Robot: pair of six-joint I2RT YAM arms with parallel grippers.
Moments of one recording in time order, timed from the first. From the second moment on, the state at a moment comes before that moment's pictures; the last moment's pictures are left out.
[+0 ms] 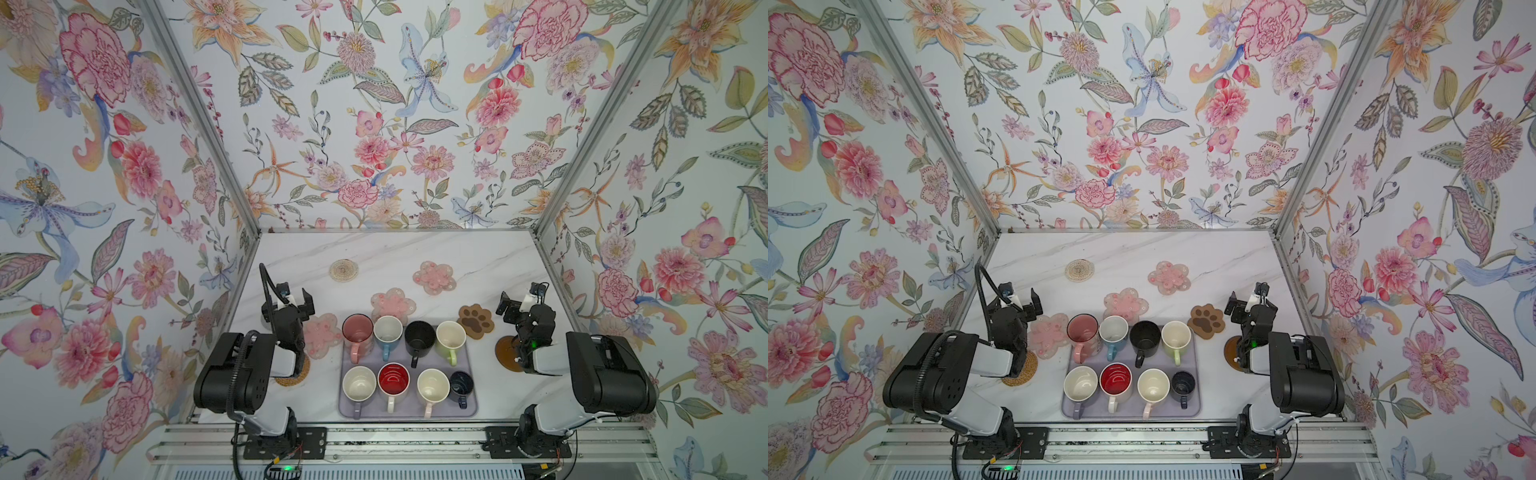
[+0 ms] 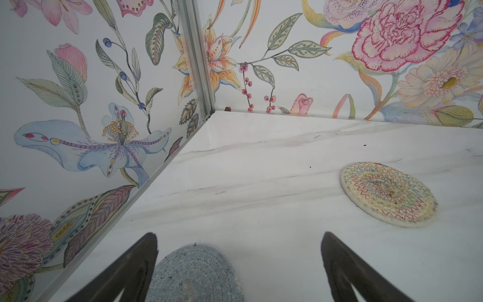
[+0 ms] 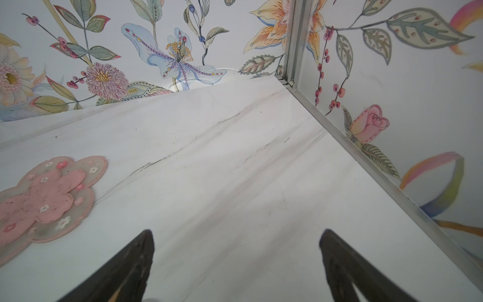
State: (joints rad) left arm -0.06 1.58 0.27 1.14 -0.37 0.02; right arm -0.07 1.56 0.29 1.00 0.09 0.09
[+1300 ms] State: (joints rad) left arm -0.19 0.77 0.44 0.42 -0.49 -0.31; right arm -0.08 1.06 0.46 0.43 0.12 0.45
